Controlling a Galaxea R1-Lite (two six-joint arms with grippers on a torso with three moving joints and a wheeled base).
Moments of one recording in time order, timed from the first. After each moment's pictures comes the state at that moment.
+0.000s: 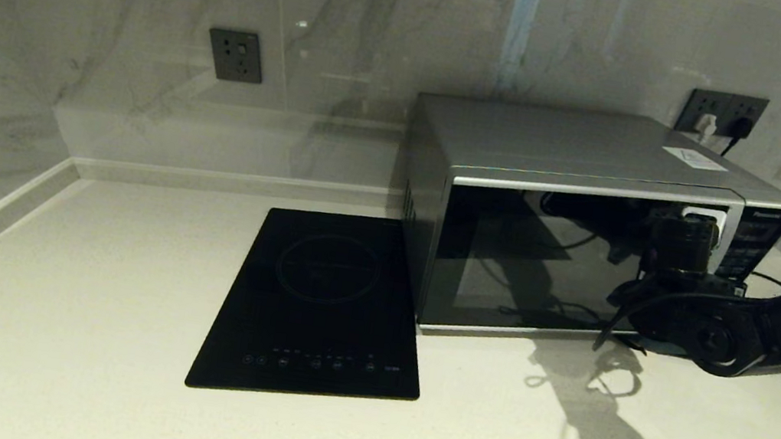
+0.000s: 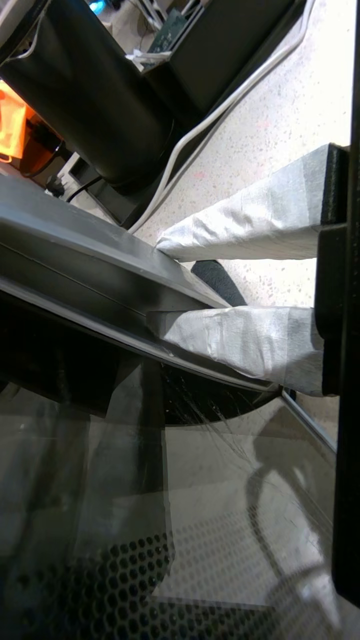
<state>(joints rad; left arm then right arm) 0.00 0.00 0.00 -0.01 0.02 -0.07 0.20 2.06 -1.13 -0.55 -0.99 0.09</state>
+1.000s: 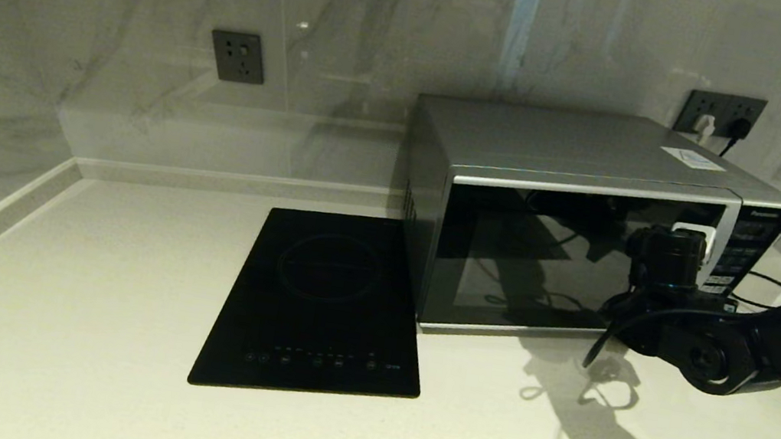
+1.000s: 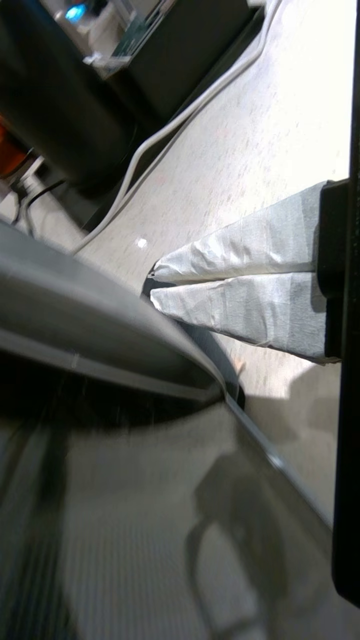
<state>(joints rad) 0.00 0.00 0.00 -0.01 0.02 -0.07 0.21 2.05 -1.07 -0.62 -1.04 0.09</state>
